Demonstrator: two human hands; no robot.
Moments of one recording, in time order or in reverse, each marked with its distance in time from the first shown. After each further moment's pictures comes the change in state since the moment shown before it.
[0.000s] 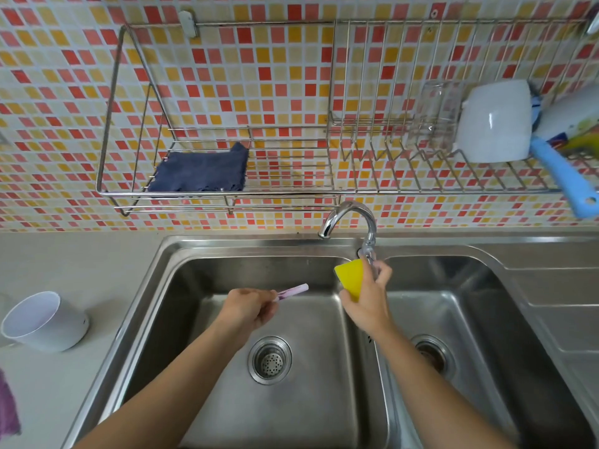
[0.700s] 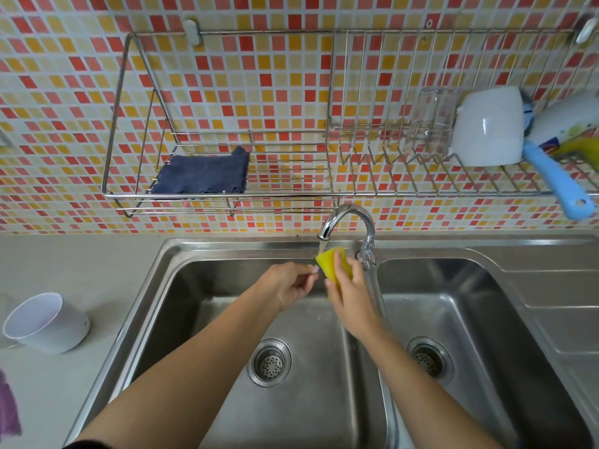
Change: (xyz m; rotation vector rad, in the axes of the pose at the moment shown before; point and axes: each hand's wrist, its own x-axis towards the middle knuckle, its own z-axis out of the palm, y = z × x) left_hand 0.004 0.032 0.067 -0.120 -0.256 -0.169; right_hand -0.010 -0.033 -0.001 -0.093 0.045 -0.298
